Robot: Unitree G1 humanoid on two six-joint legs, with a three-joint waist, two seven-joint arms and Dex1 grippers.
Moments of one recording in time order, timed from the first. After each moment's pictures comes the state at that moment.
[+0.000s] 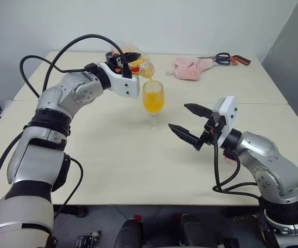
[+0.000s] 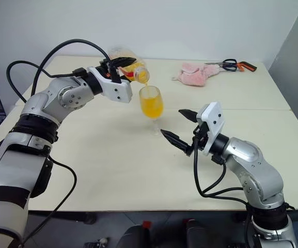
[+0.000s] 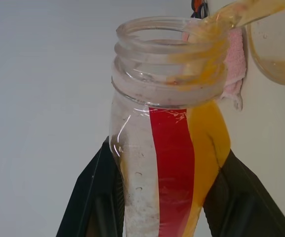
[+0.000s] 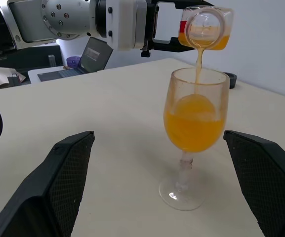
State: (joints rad) left arm -1.19 0.68 -0.35 0.88 0.68 -0.76 -0.21; right arm -0.37 -0.43 0.02 -0.54 0.51 0.64 0.58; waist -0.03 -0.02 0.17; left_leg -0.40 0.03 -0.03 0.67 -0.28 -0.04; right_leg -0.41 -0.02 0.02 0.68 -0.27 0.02
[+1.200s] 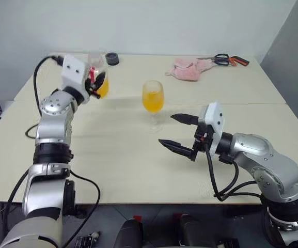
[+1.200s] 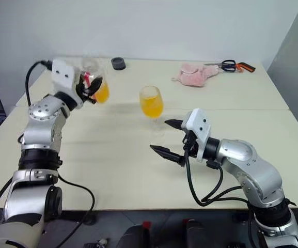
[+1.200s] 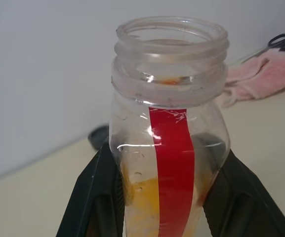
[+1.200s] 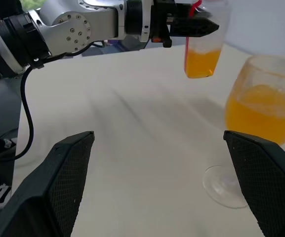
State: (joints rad) left arm -0.77 0.57 0.18 0.45 -0.13 0.19 -0.49; right arm -0.45 -0.51 0.16 -0.58 0.55 0.75 0.64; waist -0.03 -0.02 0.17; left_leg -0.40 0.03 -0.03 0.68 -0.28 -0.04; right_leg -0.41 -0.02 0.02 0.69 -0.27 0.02
